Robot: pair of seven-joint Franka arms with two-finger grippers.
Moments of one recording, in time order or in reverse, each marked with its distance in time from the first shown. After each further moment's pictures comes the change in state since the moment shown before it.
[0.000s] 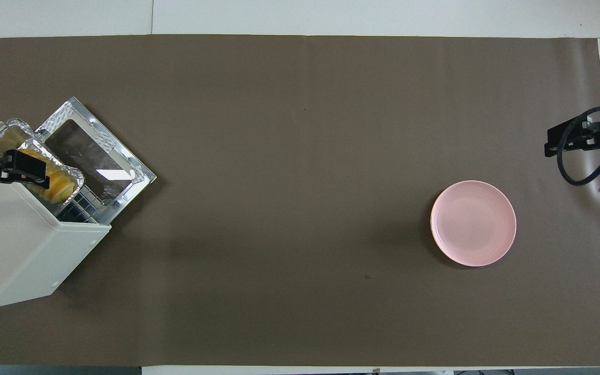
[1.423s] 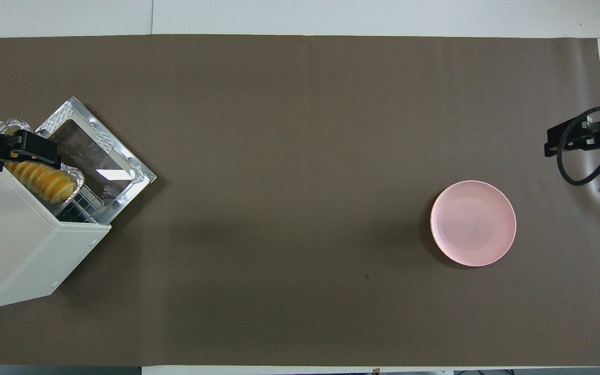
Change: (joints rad) left arm 0.036 0.052 -0.078 0.108 -0.032 0.003 0.046; right arm 0.000 0.000 0.000 0.000 0.000 0.000 0.000
